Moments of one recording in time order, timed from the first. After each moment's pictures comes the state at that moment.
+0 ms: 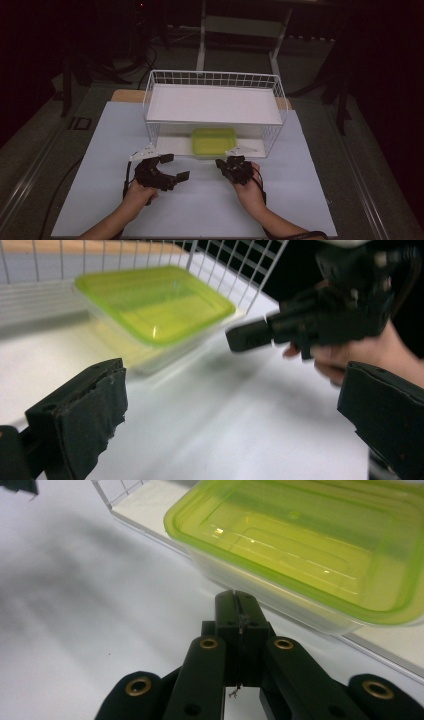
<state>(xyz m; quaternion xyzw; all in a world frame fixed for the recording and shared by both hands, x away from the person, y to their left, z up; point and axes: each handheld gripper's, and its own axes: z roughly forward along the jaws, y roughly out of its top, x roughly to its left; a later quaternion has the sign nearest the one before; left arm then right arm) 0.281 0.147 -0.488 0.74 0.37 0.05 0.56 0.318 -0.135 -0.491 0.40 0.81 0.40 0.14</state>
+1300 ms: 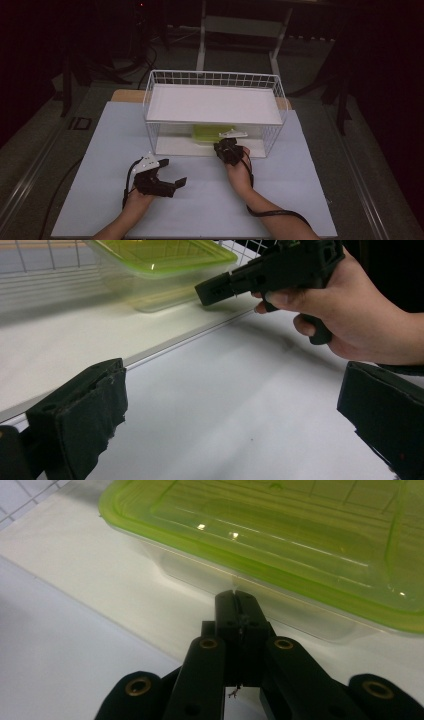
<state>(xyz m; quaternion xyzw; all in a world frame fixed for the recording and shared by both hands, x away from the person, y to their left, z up) 0.277 0.151 -0.516 0.75 0.37 0.10 0.54 0.391 -0.116 -0.519 0.45 0.79 0.38 0.18</state>
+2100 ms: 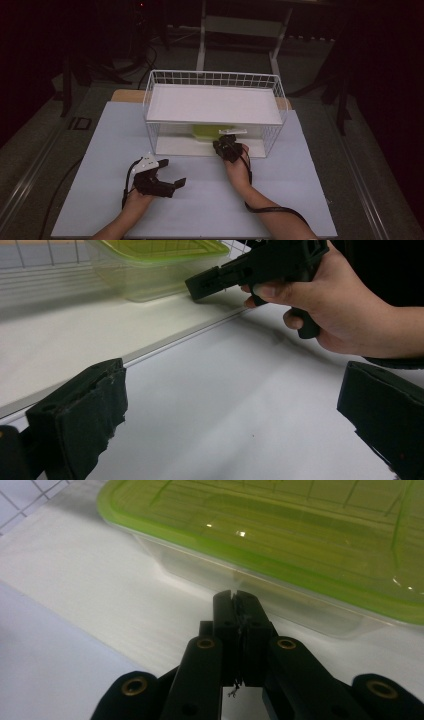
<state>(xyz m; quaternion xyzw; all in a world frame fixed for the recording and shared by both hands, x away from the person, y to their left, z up) 0.277 0.152 -0.518 0.75 0.37 0.10 0.54 0.400 -0.113 -0.520 0.47 0.78 0.38 0.16</state>
